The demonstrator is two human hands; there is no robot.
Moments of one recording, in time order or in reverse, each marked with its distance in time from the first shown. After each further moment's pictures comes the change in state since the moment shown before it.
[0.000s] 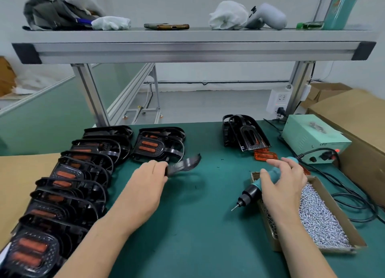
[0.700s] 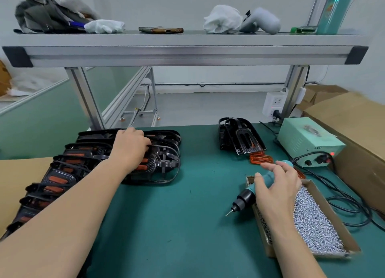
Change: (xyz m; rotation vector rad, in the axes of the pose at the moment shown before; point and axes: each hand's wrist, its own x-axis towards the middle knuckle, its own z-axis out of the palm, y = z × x) left_hand 0.108 -0.076 0.006 0.424 -0.119 -0.172; right_hand -0.001 -0.002 0.000 -0.033 -0.001 -0.007
